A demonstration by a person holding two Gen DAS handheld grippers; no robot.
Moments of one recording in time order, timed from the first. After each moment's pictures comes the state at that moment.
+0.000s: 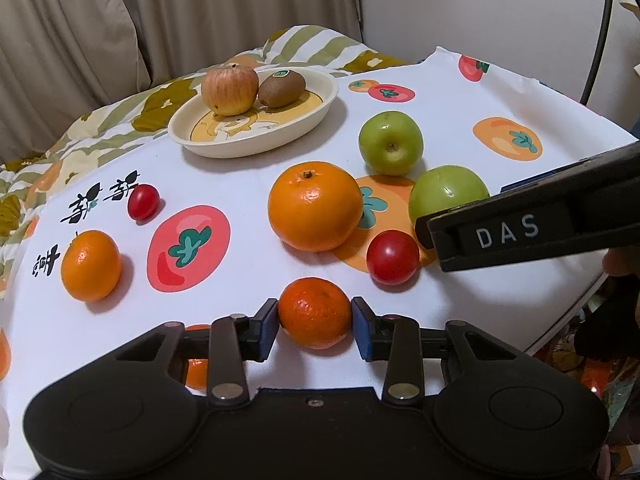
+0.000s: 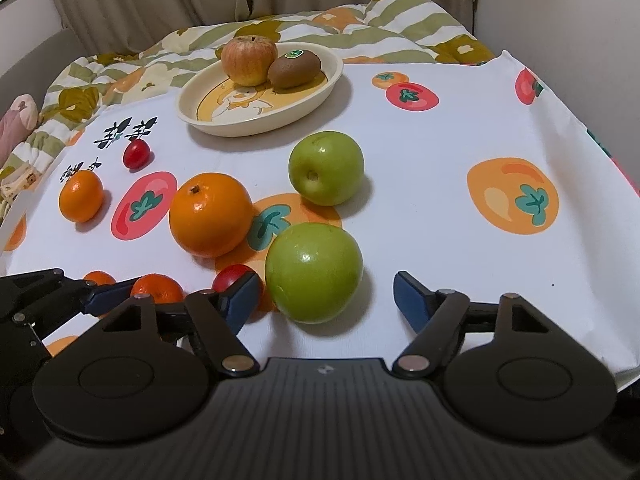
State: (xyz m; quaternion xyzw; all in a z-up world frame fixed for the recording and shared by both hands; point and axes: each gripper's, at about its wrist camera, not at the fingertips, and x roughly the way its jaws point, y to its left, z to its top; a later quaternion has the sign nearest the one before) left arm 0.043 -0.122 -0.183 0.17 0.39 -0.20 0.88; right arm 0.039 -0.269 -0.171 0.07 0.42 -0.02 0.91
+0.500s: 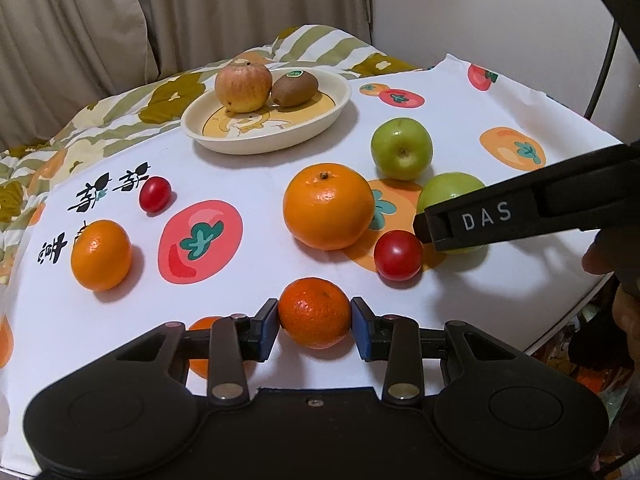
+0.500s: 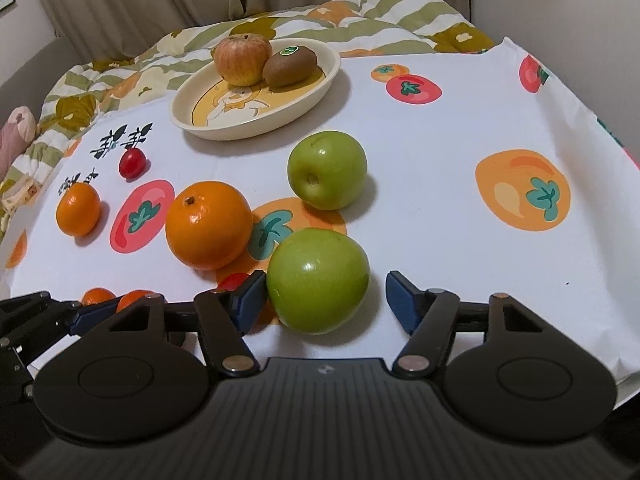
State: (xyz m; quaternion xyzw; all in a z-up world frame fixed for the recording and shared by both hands) left arm 0.042 -0.112 -0.174 0.15 0.39 -0.19 0.89; right arm 0.053 -0.273 -0.175 0.10 0.42 -0.02 0.90
